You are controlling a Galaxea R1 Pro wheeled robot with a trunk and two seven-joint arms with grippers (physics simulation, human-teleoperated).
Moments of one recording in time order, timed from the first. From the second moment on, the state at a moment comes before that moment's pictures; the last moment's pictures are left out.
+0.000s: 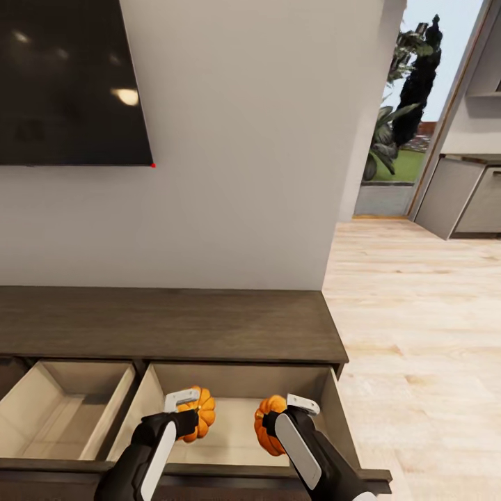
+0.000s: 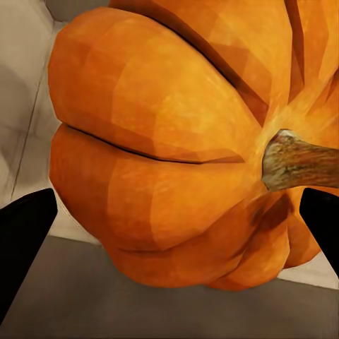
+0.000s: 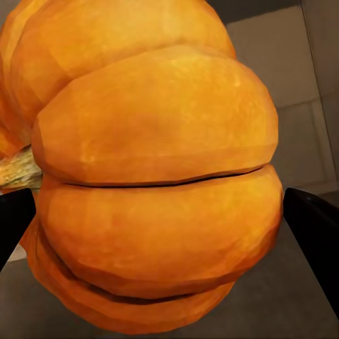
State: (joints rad) left arm -0.33 -0.12 0.01 -1.06 0.19 0.69 0.26; right arm -0.44 0.17 0.40 -0.91 -0.75 0.56 -0.76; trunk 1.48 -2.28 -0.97
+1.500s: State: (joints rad) left arm -0.33 -0.12 -0.07 -1.06 0.18 0.62 0.26; right arm -0.44 0.17 0.40 -0.91 -0.75 0.49 -0.75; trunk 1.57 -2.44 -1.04
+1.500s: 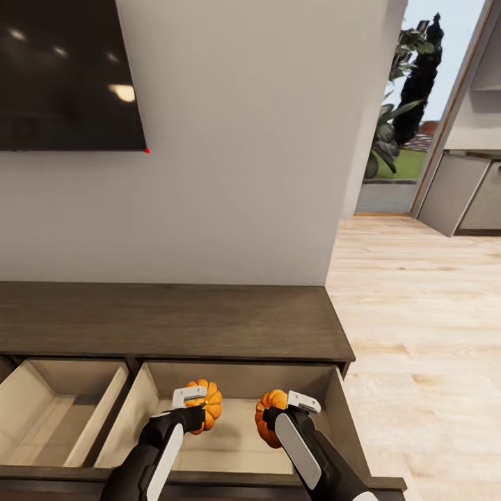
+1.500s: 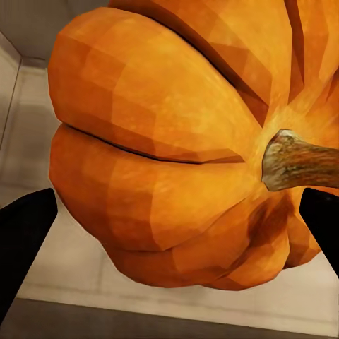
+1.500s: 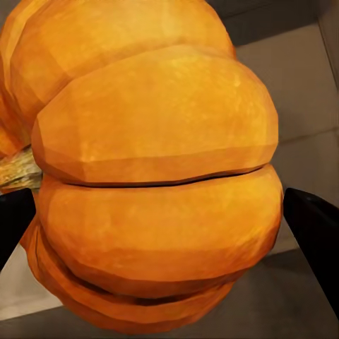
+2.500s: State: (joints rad) left arm -0.33 -0.13 -0.06 -1.06 0.19 0.72 0.38; right arm -0.44 0.17 0.45 -0.91 -0.75 0.49 -0.75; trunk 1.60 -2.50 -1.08
